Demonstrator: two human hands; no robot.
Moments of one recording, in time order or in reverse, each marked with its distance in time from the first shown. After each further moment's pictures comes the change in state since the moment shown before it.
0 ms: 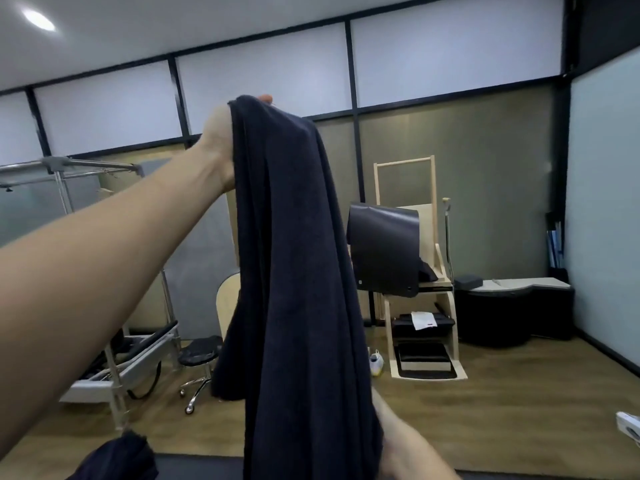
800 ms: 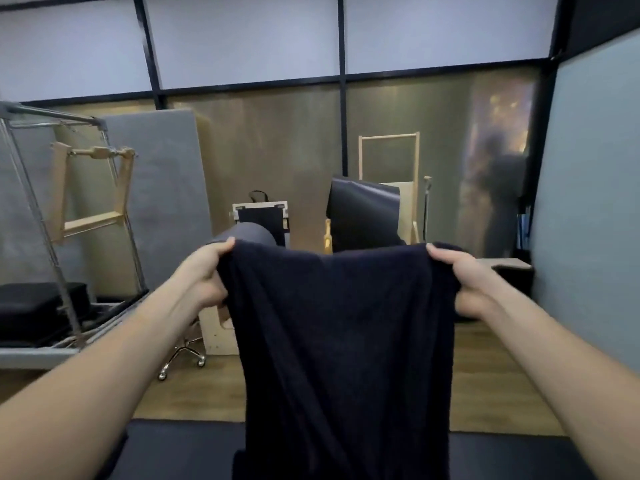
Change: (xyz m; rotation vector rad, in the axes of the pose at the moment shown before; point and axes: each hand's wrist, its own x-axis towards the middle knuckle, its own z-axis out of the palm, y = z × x) left_hand -0.040 -0.185 -0.107 -0.039 0.333 -0.486; right_hand -0.039 -0.180 -0.056 -0.271 0.548 -0.254
